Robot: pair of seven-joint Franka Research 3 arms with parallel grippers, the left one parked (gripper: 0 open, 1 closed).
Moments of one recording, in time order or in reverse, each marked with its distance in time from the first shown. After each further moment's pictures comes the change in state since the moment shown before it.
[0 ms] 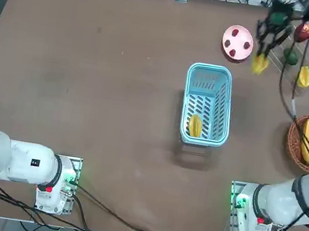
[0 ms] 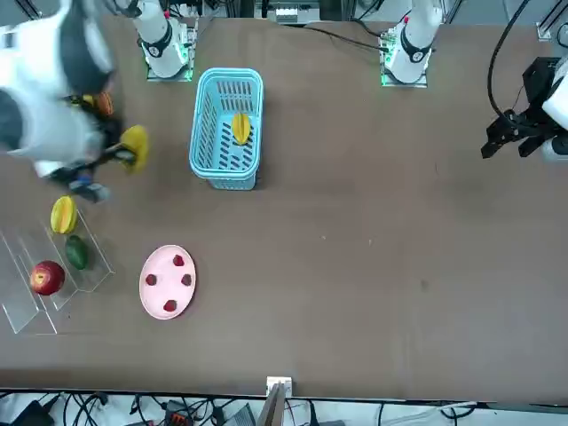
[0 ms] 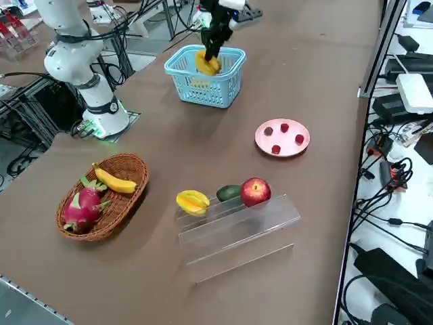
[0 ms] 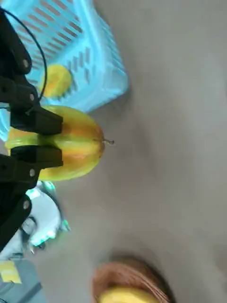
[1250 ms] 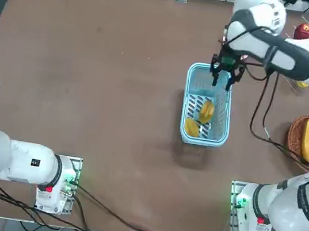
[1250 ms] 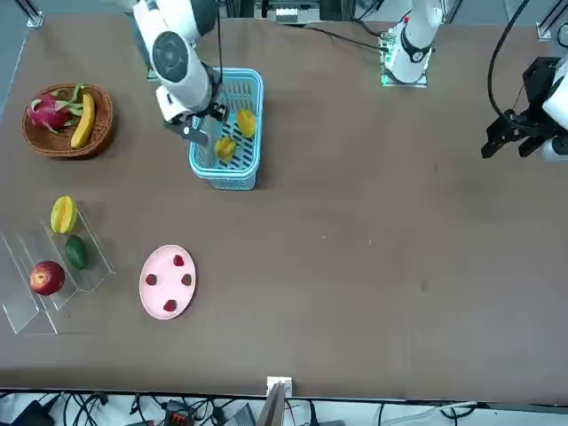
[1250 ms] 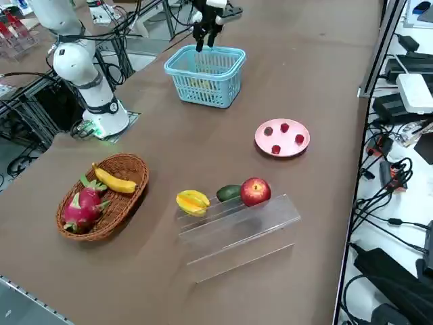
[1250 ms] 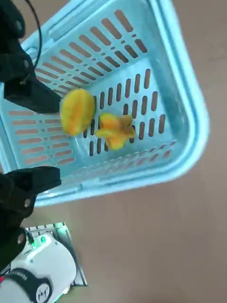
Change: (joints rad) arm 0.290 -0.131 -0.049 -0.276 0.082 0.235 0.175
